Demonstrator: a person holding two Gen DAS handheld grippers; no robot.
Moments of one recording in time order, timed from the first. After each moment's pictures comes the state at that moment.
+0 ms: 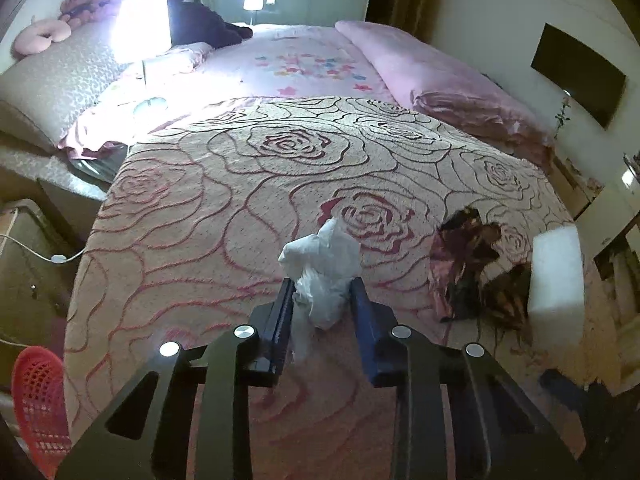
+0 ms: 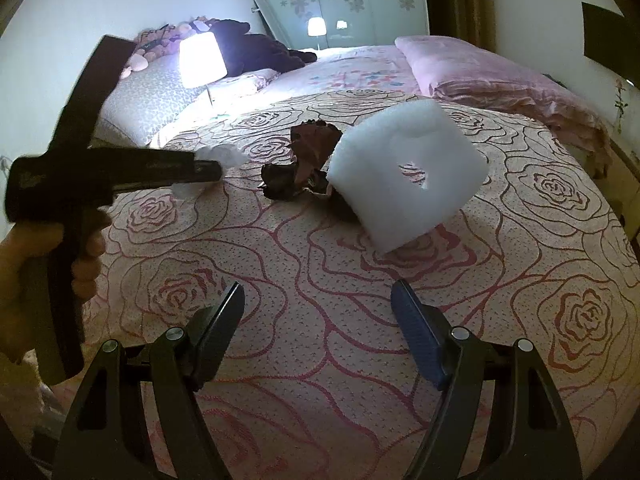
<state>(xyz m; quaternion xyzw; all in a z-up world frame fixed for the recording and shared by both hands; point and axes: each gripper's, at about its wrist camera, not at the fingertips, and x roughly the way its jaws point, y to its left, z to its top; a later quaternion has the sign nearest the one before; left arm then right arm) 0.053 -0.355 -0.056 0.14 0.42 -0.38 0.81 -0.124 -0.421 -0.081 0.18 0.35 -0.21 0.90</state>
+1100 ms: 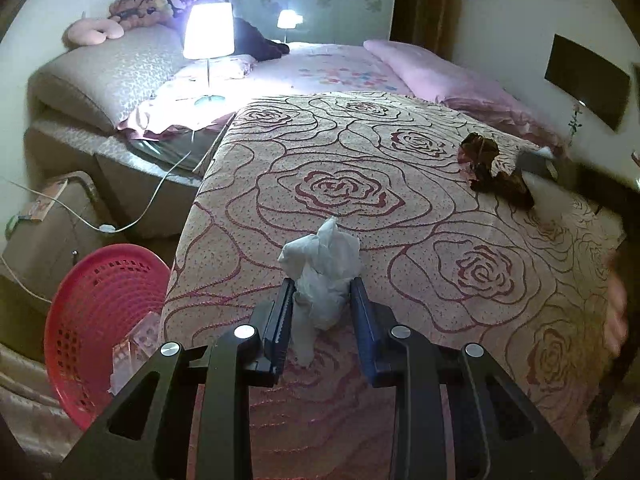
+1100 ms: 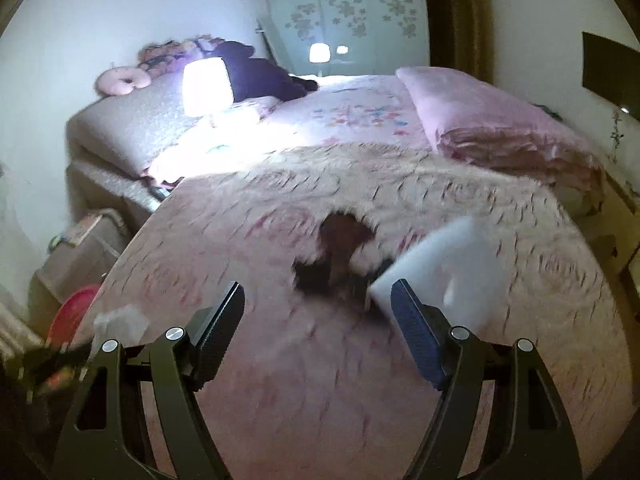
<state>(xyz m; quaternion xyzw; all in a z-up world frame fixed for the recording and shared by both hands) -0.001 -0.220 -0.059 0.13 0.39 -0.35 0.84 -0.072 -0.426 -0.030 0.14 0.32 -0.23 0.91</state>
